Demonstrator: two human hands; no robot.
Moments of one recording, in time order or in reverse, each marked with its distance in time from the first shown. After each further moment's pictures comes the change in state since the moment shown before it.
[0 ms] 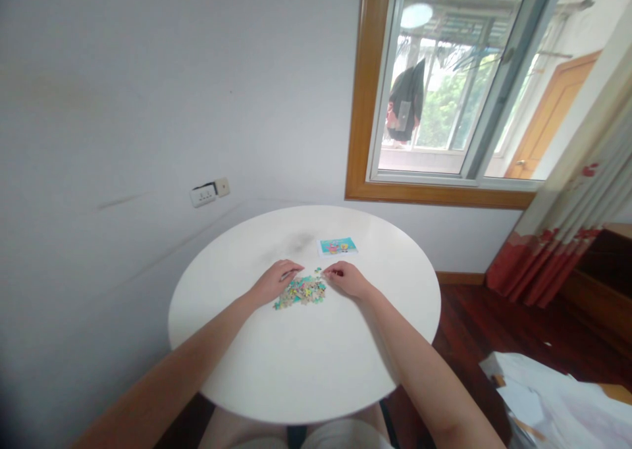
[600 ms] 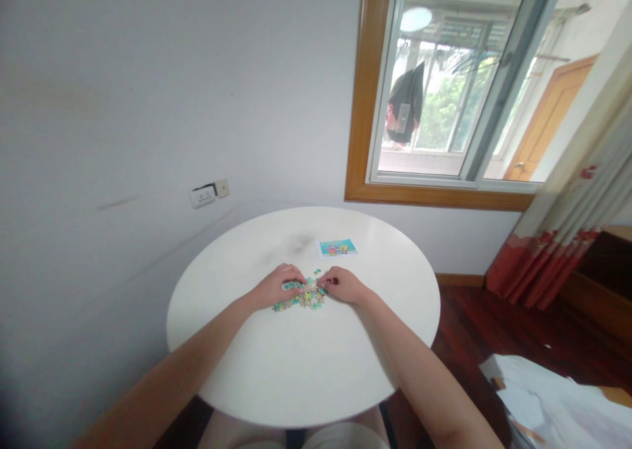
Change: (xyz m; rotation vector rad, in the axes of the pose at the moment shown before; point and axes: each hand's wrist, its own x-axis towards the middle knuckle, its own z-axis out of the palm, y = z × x) left_hand -0.003 0.012 -0.008 -0.045 -0.125 0.132; right_hand -0.004 -0.008 0.005 -0.061 -0.105 -0.109
